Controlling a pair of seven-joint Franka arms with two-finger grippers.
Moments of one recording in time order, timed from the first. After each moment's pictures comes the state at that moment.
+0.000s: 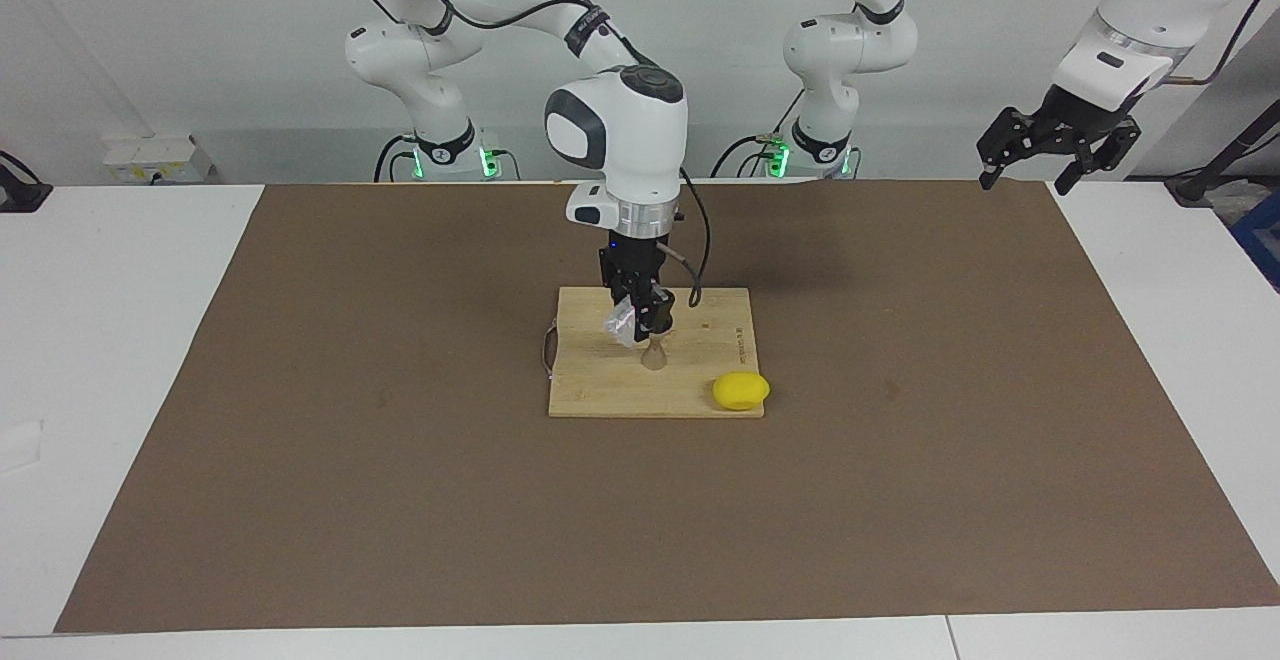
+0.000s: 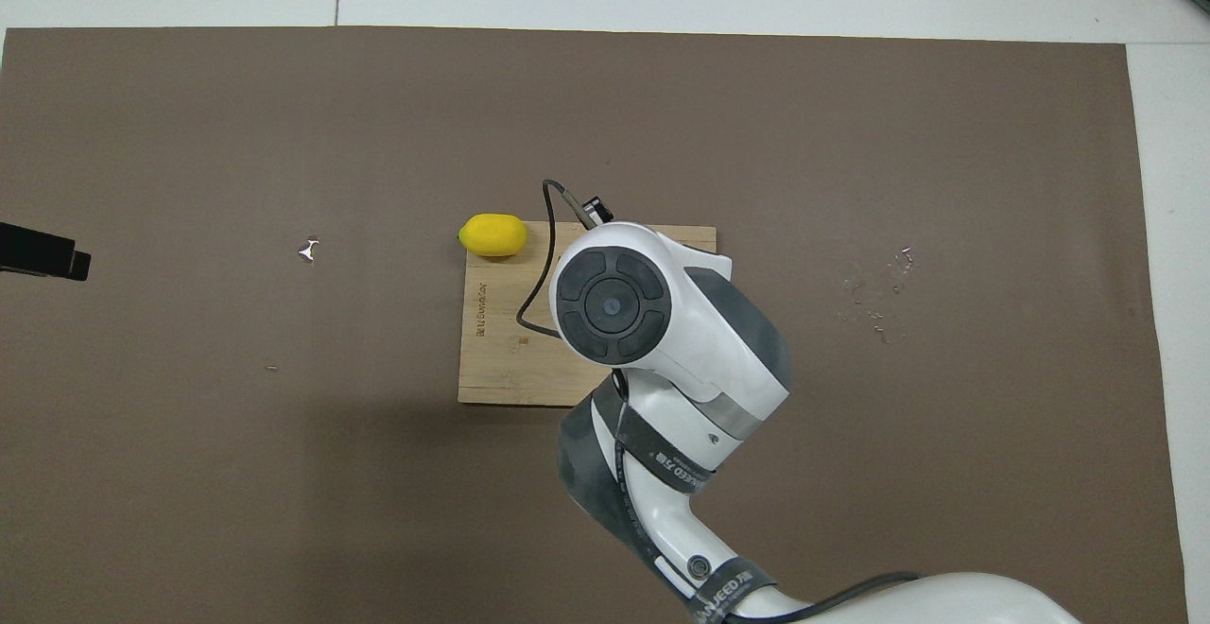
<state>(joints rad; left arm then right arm) 0.04 -0.05 -0.03 -1.57 -0.02 1.54 0.17 0.52 0.33 0.12 -1.67 -0.34 2.16 1.81</state>
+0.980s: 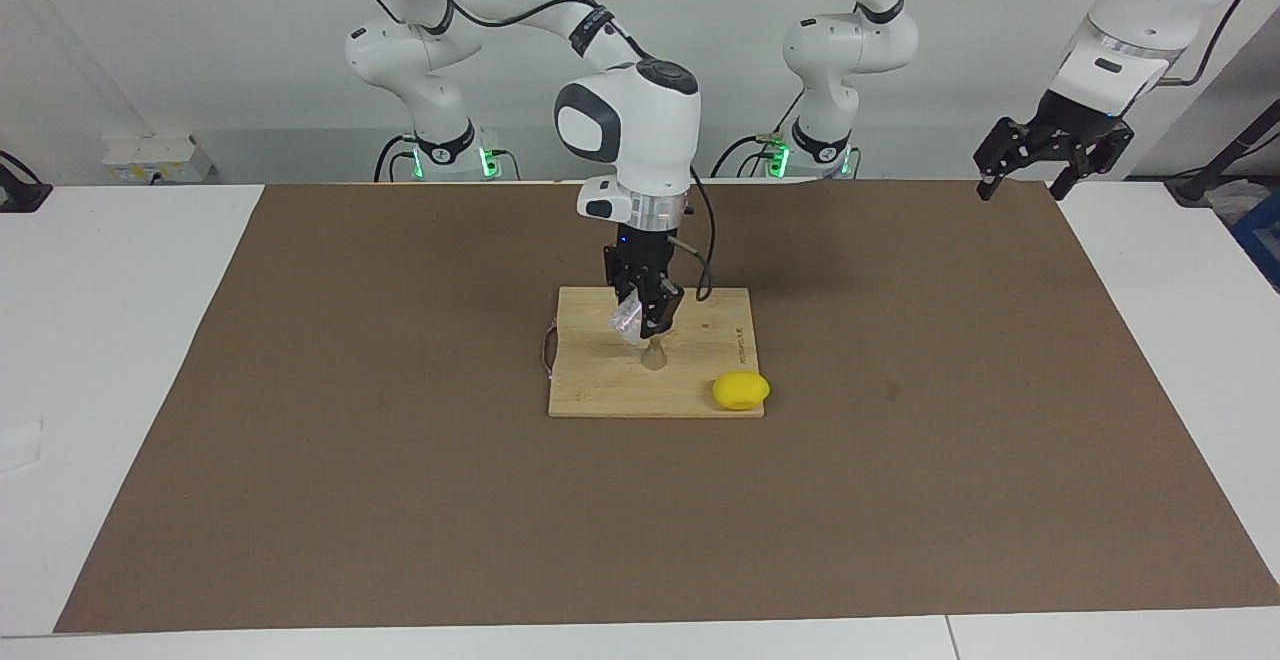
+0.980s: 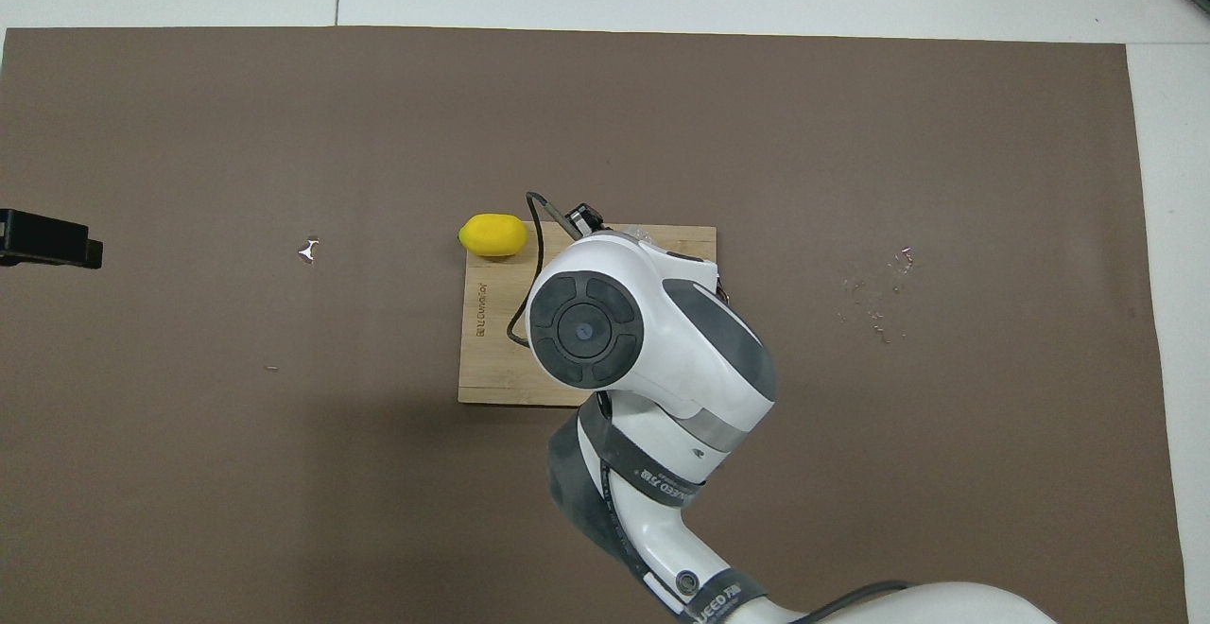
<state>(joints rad) 0.00 -0.08 -0.01 -1.62 -0.02 1.59 0.06 0.54 0.33 0.13 -1.67 -0.39 2.16 1.81</state>
